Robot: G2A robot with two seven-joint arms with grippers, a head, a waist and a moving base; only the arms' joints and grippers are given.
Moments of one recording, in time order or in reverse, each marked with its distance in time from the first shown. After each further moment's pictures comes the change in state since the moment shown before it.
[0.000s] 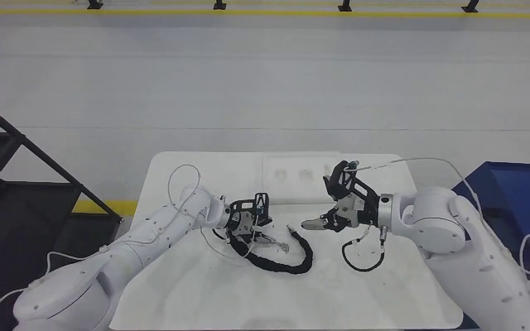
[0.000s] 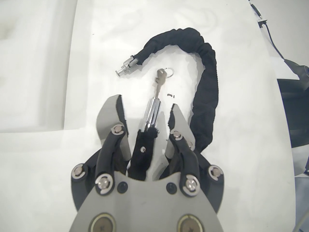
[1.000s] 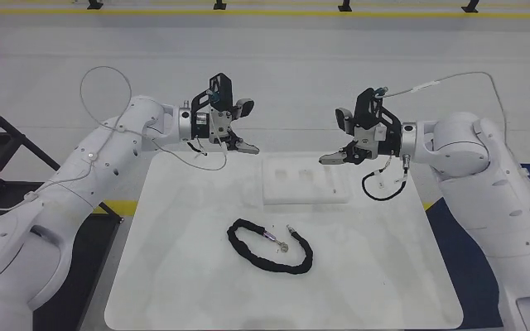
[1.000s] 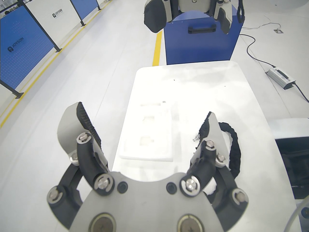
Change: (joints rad) left arm -0.433 0.143 0.024 -0.042 -0.360 -0.025 0.113; right arm 0.503 -0.059 -0.134 0.469 0.098 -0.308 -0.070
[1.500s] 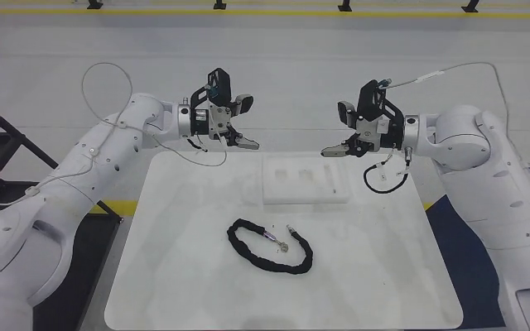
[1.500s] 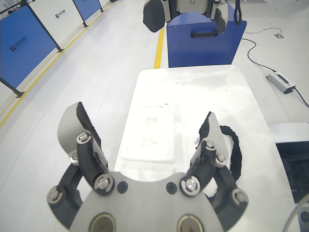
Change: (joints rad) left arm -0.021 -0.015 0.041 0.036 -0.019 0.000 0.049; right arm 0.033 -0.006 -0.017 0.049 0.002 -0.020 -0.016
